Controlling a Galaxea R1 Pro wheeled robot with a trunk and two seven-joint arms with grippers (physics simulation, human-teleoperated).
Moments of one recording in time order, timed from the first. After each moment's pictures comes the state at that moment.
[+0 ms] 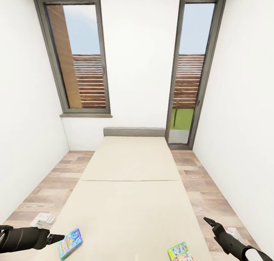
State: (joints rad) left arm -0.07 0.48 0.17 -1.44 0.01 0.96 -0.94; right arm -0.34 -0.25 -0.38 -0.54 -0.80 0.48 0.37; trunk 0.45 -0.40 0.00
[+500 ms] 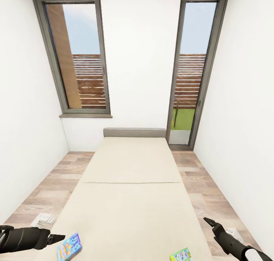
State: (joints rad) left arm -0.07 0.47 0.17 -1.44 0.01 0.96 -0.94; right arm -0.34 -0.25 -0.38 -0.54 -0.80 0.48 0.37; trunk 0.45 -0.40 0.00
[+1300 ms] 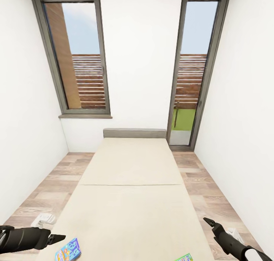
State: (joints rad) left arm -0.07 0.47 0.17 -1.44 0.01 0.96 -0.94; right arm -0.34 -0.25 -0.38 -0.54 -0.80 0.48 0.37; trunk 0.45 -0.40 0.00
